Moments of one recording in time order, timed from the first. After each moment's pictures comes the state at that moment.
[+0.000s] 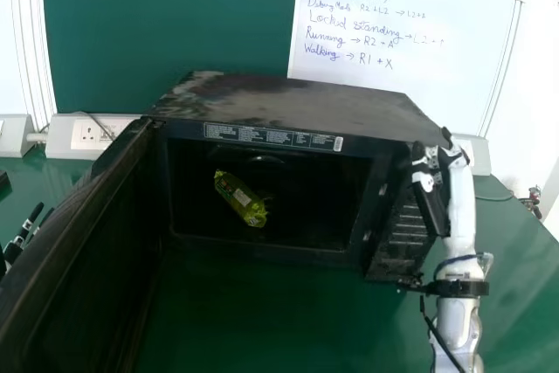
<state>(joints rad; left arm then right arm) 0.17 0.31 0.66 -0.16 -0.99 0.41 -0.29 -0.21 -0.35 -0.15 -0.16 -0.42 -0.15 -0.19</state>
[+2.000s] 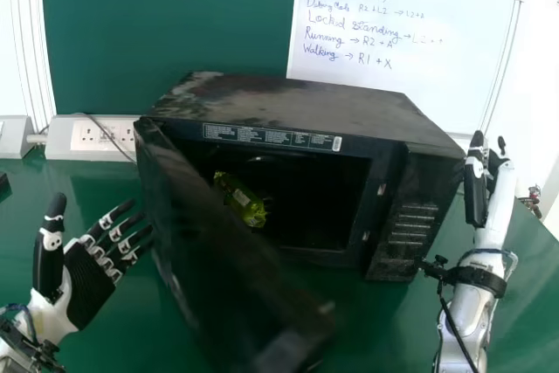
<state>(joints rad) 0.32 0.34 0.43 -0.58 -0.92 0.46 -0.41 -0.26 -0.30 -0.23 -0.18 -0.41 0.05 -0.34</state>
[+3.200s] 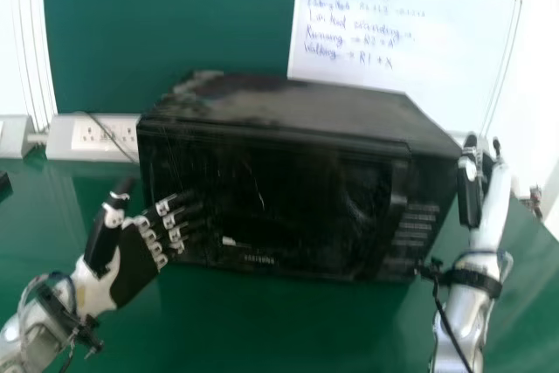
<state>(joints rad) 0.09 0.43 0.26 -0.54 -0.86 0.56 -0.34 -0.26 -0.28 -0.21 -0.18 -0.44 0.07 -0.34</state>
